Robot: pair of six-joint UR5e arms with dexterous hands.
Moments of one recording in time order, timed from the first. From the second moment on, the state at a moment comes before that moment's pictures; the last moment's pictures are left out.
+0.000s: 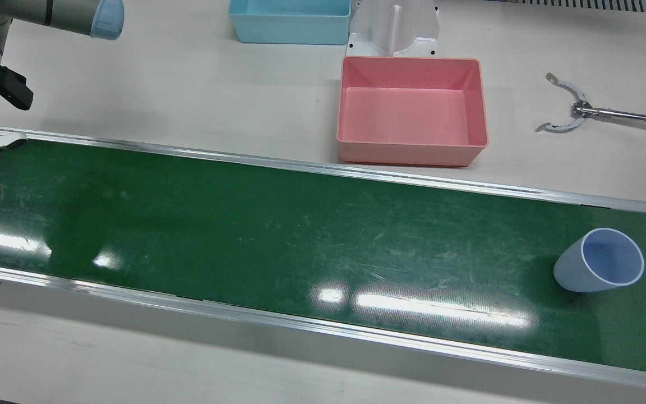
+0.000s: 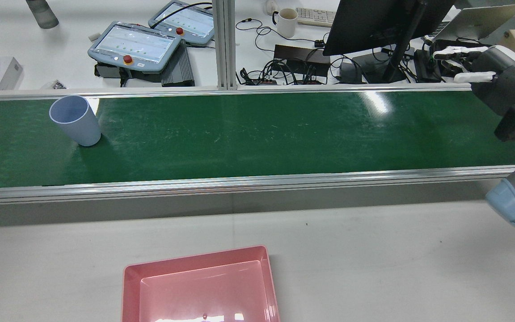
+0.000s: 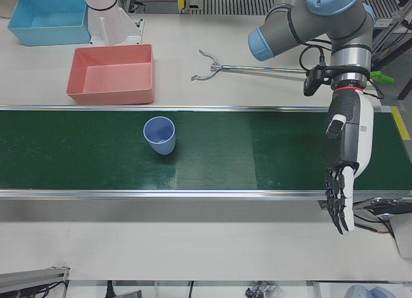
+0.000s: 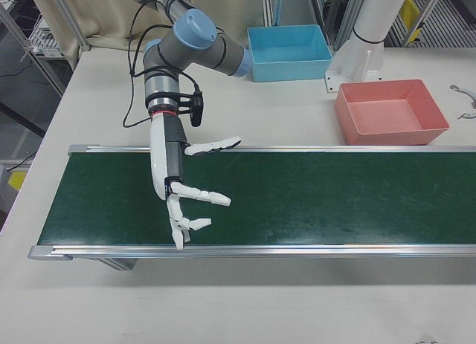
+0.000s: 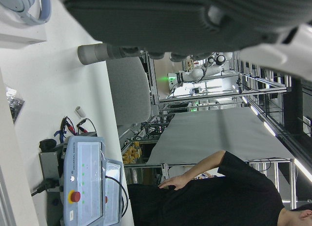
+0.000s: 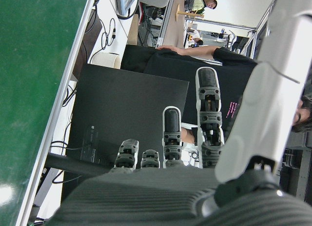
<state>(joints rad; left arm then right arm) -1.46 -1.87 -1.66 0.43 1.75 0.12 1.18 -1.42 1.86 -3.56 -1.38 -0.20</state>
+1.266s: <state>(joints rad) -1.46 -1.87 -1.66 0.43 1.75 0.12 1.18 -1.42 1.86 -3.56 -1.38 -0.20</state>
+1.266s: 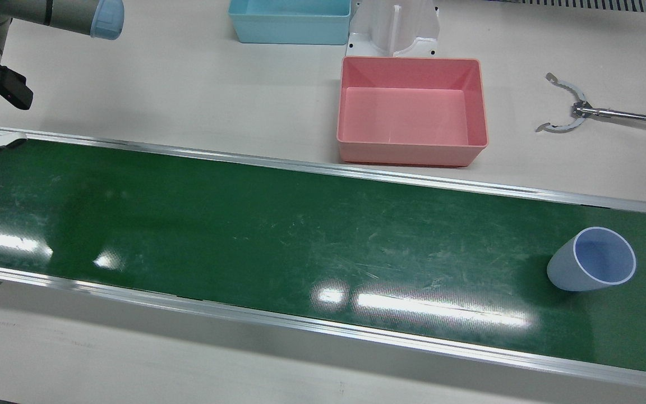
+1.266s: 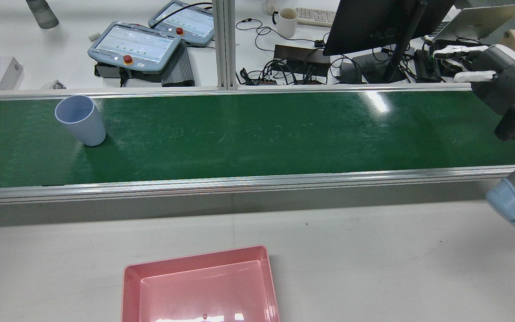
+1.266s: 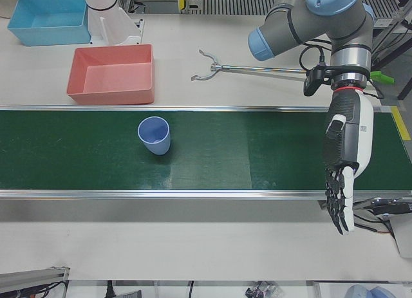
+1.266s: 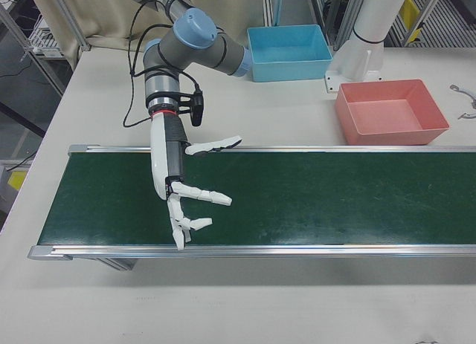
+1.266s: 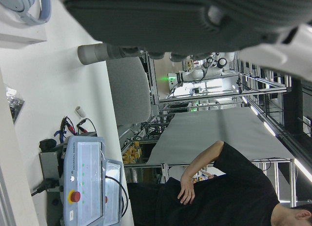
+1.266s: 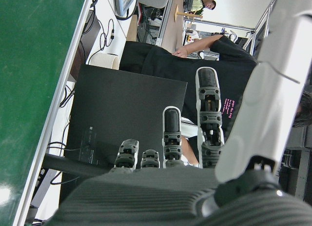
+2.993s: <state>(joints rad) -1.46 -1.87 -1.66 0.43 1.75 0.12 1.18 -1.42 1.86 -3.56 -1.38 -0.20</state>
